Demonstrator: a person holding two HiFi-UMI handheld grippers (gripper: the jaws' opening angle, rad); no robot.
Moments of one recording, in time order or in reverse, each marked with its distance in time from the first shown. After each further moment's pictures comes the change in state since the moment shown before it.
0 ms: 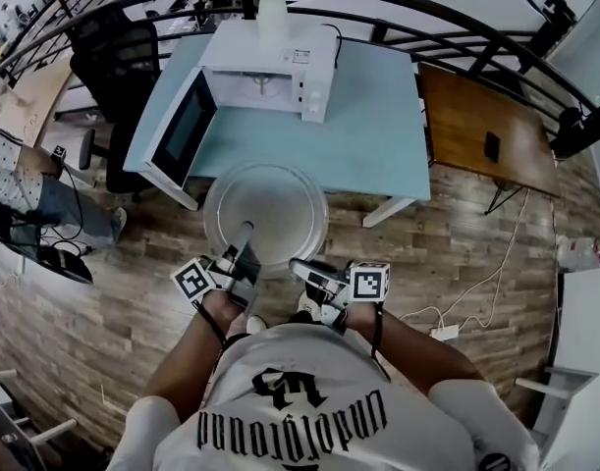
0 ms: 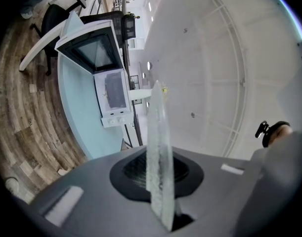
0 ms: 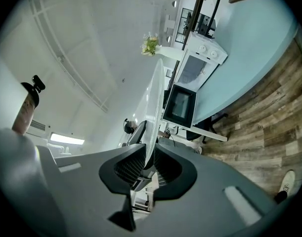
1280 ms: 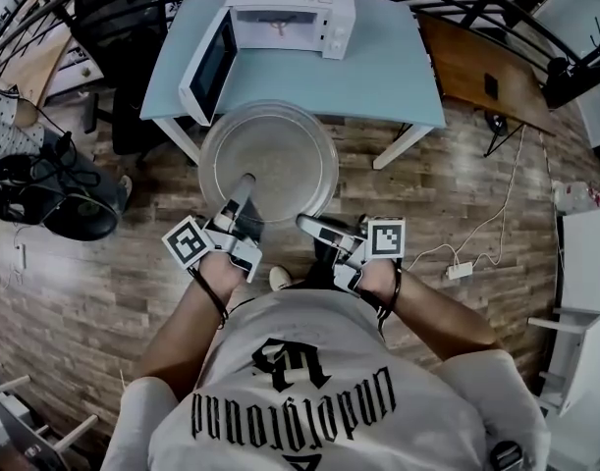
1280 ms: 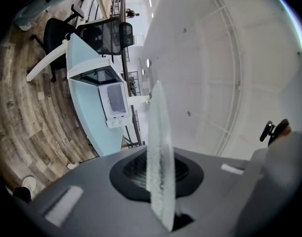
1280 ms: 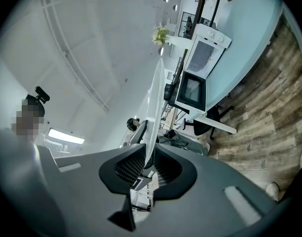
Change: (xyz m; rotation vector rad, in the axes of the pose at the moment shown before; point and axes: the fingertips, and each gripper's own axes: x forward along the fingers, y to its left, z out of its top) left arm -0.159 -0.050 0.046 -0.009 0.061 -0.002; right arm 0.080 0.091 -0.135 -0.021 -0.046 0.012
